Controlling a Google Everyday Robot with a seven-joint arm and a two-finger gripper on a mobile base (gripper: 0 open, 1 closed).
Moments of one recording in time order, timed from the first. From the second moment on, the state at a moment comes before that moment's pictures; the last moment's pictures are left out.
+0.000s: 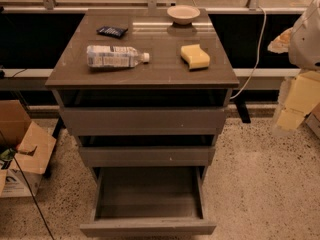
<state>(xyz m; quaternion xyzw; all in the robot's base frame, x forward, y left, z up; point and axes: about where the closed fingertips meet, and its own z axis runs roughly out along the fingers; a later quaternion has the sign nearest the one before) 0.438 -0.217 0.977 -0.60 0.78 -0.03 0.16</state>
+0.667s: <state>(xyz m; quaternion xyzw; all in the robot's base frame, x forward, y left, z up) 0.448 -0.215 0.965 -0.60 0.79 -0.02 0.16</state>
